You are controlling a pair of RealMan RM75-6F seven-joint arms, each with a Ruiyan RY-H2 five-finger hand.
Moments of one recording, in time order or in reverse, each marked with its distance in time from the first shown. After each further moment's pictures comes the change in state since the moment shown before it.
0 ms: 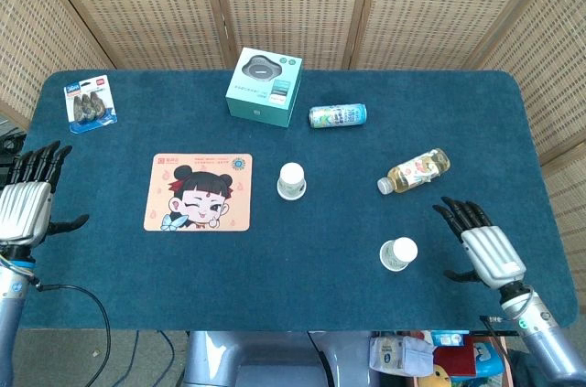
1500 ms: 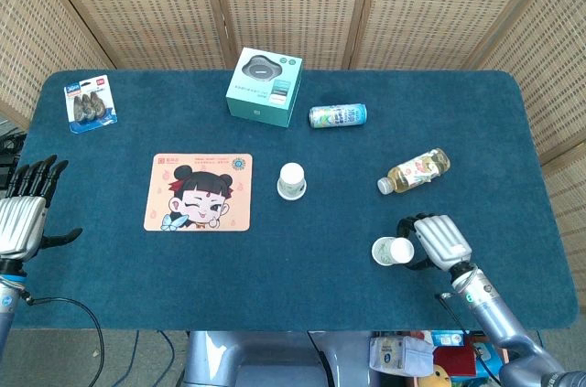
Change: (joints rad) left arm 0.082 -0.011 -0.044 0.067 0.101 -0.063 -0.042; right arm 0.140 -0.199 0.017 0.087 0.145 -0.078 -0.078
